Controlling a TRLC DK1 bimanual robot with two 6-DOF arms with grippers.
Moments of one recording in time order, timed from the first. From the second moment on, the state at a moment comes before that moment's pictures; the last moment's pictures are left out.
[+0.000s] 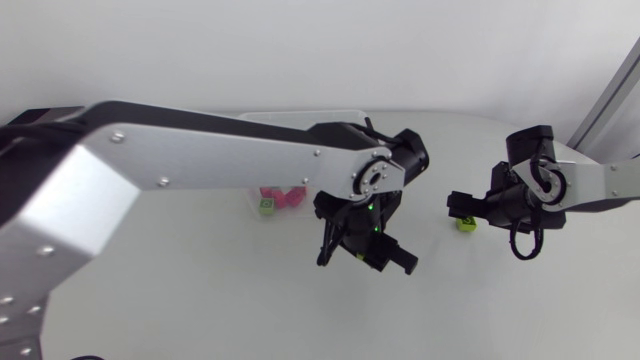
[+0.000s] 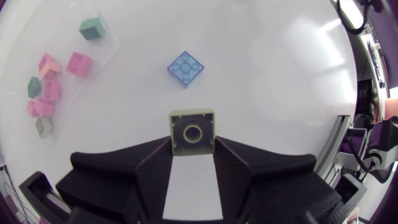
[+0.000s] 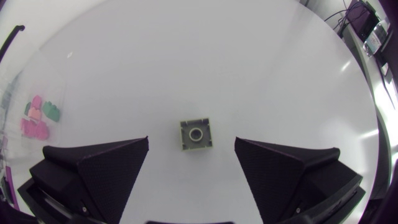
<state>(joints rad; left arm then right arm) -0.93 2.13 1.66 -0.84 0.02 -0.20 -0.06 1.71 0.83 -0.13 0.05 0.21</state>
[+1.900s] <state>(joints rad) -0.31 1.49 1.21 -0.40 0.09 0.06 0.57 1.54 1.31 -0.46 0.27 0.24</state>
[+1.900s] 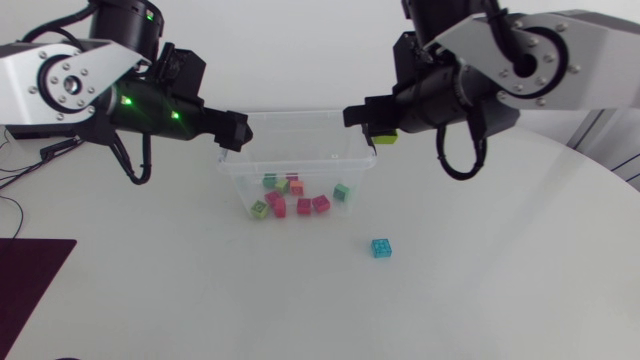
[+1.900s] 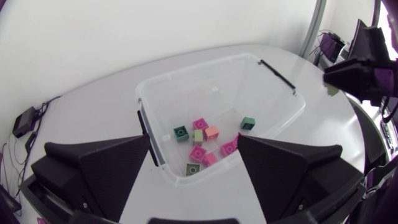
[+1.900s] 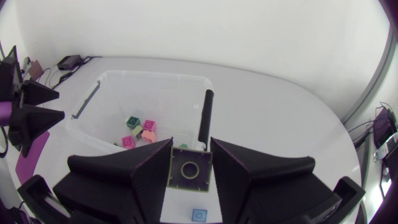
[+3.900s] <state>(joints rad) 0.08 0.23 0.31 -0.34 0.11 0.12 0.68 1.52 0.76 -0.39 0.37 0.46</state>
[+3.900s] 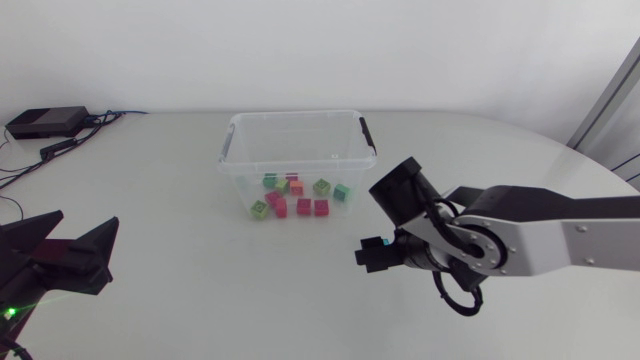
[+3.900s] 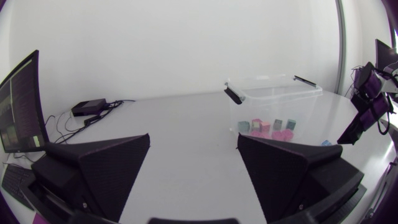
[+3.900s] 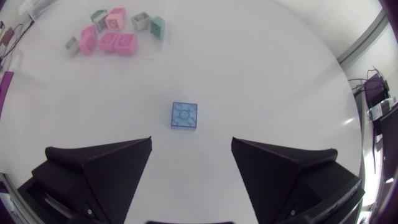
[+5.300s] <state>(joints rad) 0.14 0.06 0.13 -0.20 0.08 0.04 0.51 1.94 1.15 -0.62 0.12 0.44</state>
